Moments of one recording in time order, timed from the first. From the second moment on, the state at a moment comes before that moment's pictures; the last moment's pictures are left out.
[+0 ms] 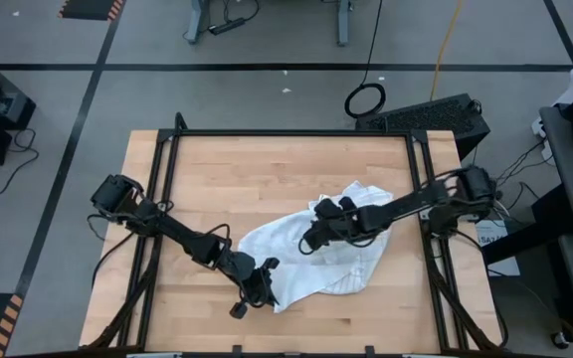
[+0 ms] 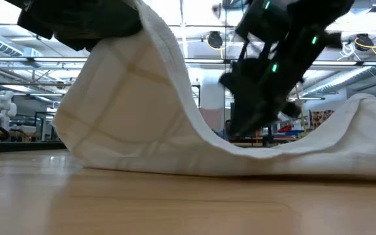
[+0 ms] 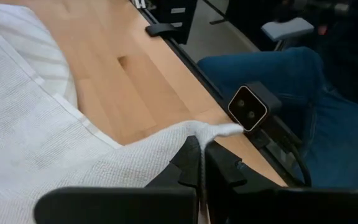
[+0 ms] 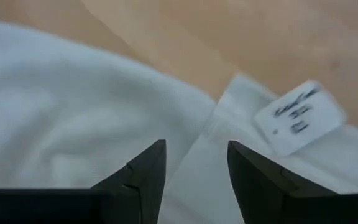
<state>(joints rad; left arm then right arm) -0.44 1.75 0.84 0.43 0.23 -0.10 0.16 1.74 0.89 -0.22 0.50 0.90</state>
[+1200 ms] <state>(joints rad) -0.36 1.73 0.84 0.28 0.22 -0.10 0.16 1.77 0.89 -0.24 0.49 0.94</state>
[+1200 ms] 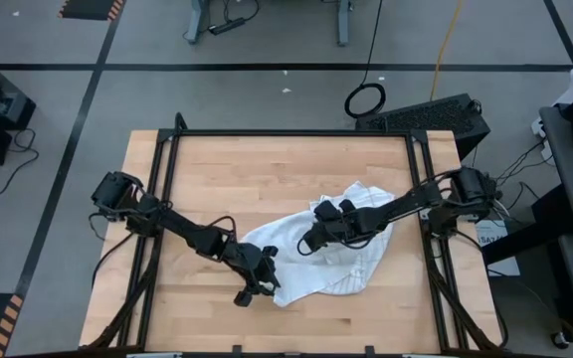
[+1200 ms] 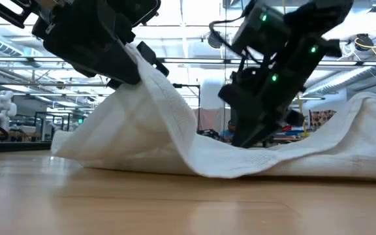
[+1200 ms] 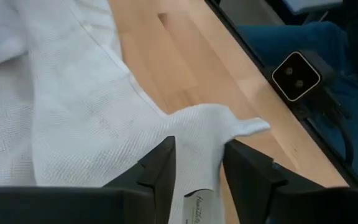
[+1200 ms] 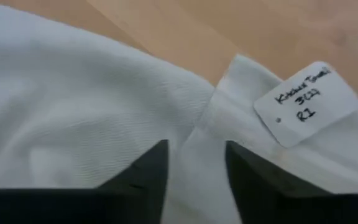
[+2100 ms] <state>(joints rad) -0.29 1.53 0.84 0.11 -0.15 -0.05 0.23 1.63 0.89 -0.36 0.42 0.65</state>
